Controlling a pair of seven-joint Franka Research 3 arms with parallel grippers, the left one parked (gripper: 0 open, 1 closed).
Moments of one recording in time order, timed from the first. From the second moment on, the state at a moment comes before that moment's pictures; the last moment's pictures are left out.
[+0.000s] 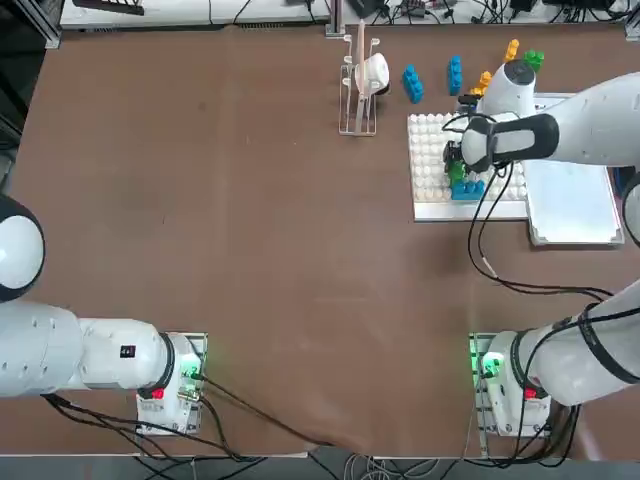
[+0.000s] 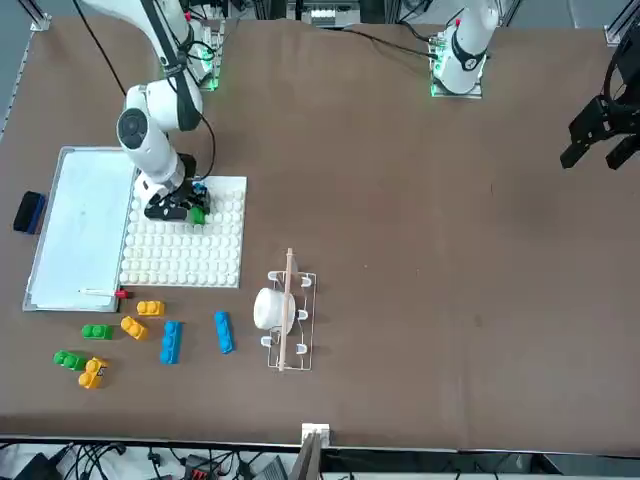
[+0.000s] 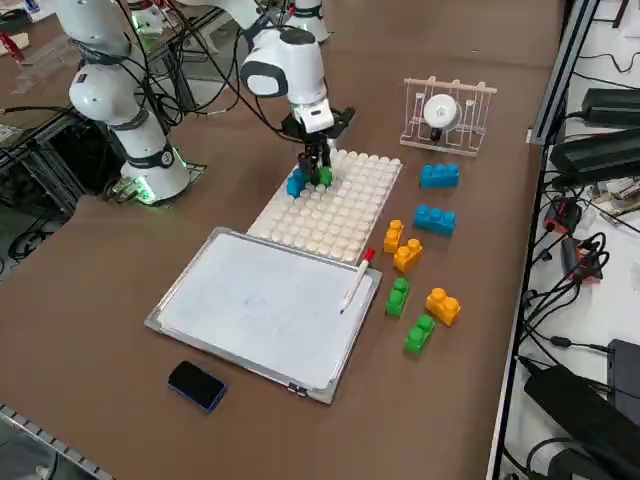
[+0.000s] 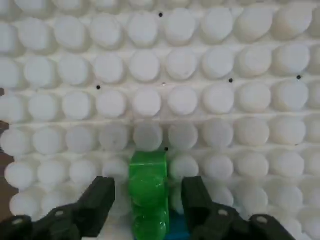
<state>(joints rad) 0.37 0.16 -0.13 -2.45 0.07 2.65 0.23</state>
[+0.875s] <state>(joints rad) 0.34 0.11 -0.14 -2.23 0.07 2.41 0.23</state>
